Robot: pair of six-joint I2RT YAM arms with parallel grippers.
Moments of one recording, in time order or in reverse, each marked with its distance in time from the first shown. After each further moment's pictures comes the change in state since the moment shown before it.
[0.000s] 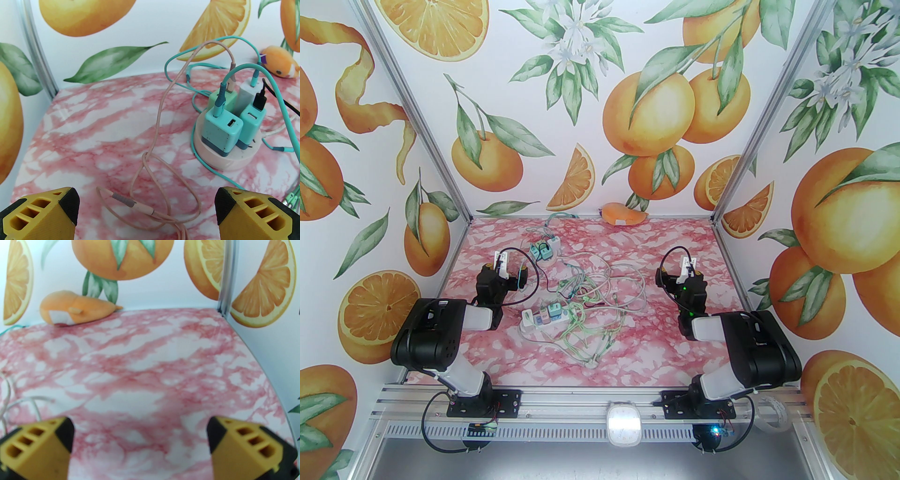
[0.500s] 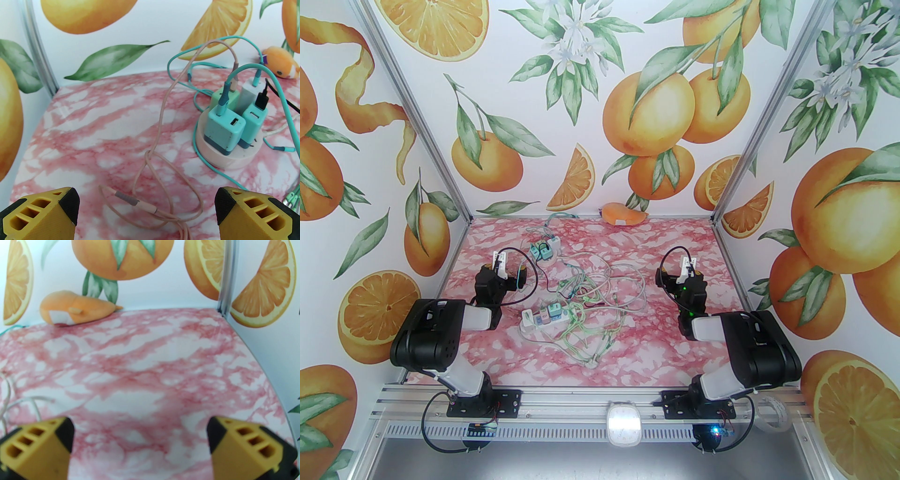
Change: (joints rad) left arm 0.017 -0.029 0.003 -0.051 -0.002 -0.014; right arm 0.000 0.000 0.000 0.000 0.000 0.000
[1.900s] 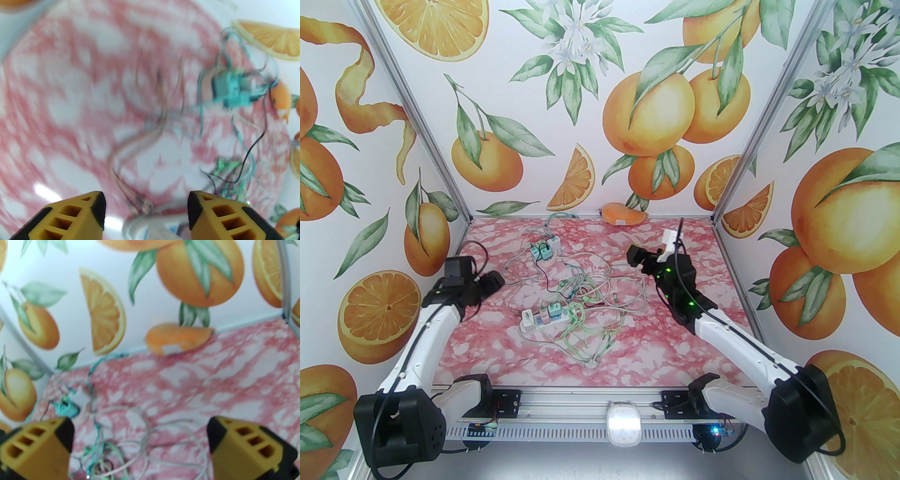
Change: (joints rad) left arm 0.090 -0.515 0.323 -1.531 0.170 -0.715; right arm 0.409 -0.346 0.418 -0.777 0.032 0.400
